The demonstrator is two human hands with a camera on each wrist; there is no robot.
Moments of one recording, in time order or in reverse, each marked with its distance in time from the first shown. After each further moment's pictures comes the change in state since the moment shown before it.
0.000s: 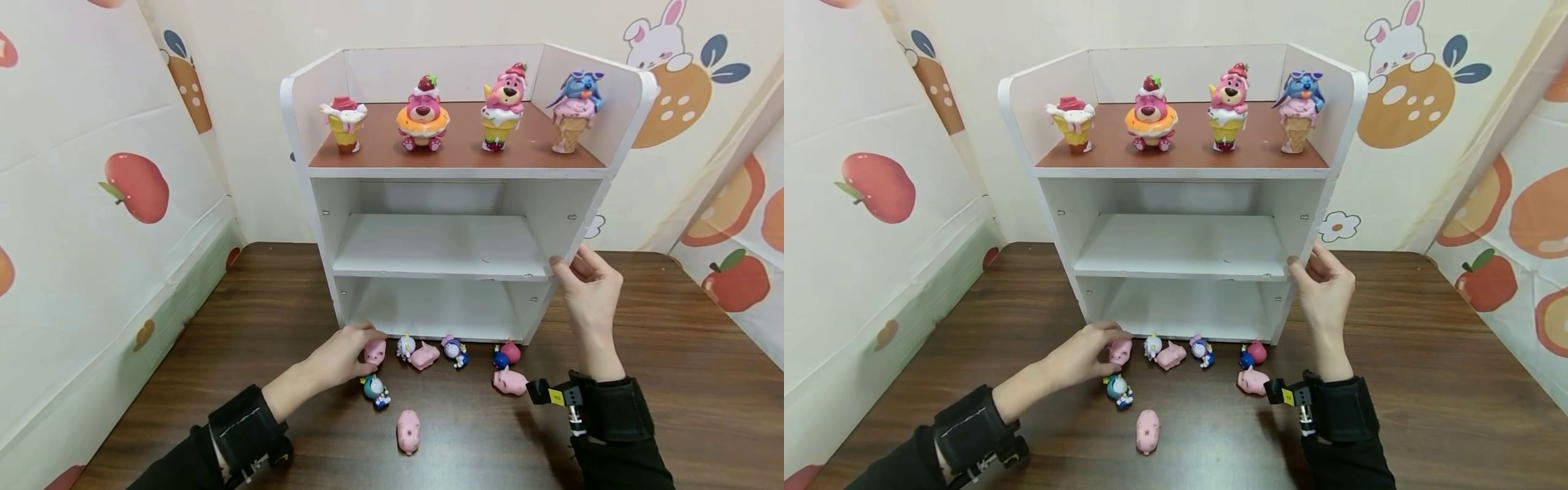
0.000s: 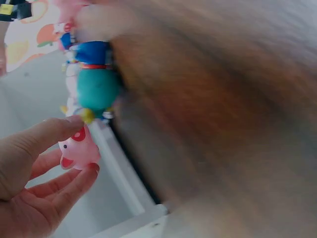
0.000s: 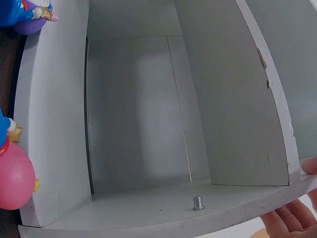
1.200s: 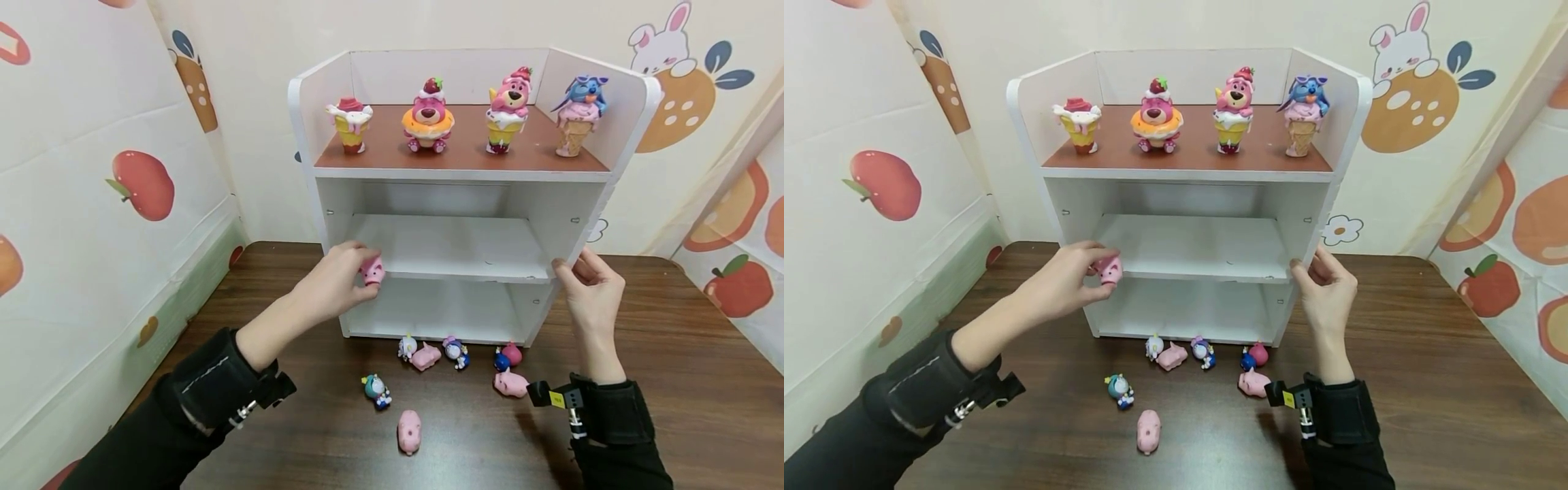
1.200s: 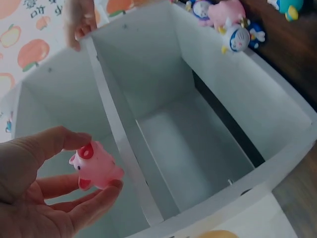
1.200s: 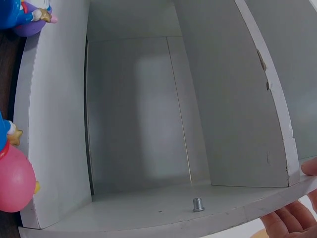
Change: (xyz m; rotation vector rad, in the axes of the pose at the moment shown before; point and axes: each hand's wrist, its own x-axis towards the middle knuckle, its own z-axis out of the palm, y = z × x) left_hand 0.038 0.042 -0.113 0.083 0.203 -0.087; right_hand -0.001 0.000 0.001 0.036 0.011 0.030
